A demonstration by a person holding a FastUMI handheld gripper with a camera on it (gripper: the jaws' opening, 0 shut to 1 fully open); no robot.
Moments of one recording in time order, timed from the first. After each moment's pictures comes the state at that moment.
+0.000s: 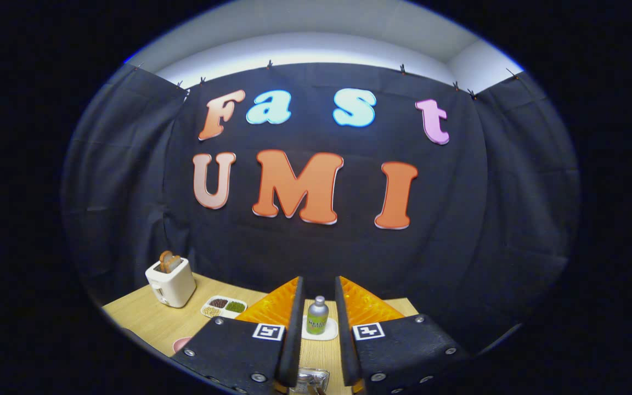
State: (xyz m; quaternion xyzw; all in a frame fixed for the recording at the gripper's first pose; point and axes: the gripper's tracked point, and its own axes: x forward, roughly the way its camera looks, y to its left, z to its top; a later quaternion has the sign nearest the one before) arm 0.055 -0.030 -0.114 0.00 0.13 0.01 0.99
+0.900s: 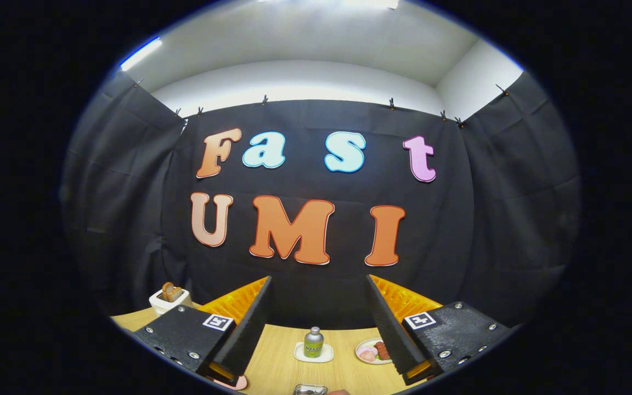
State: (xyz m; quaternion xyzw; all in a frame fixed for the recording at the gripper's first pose) arm 0.036 -0.039 -0.060 0.00 0.06 -0.02 1.00
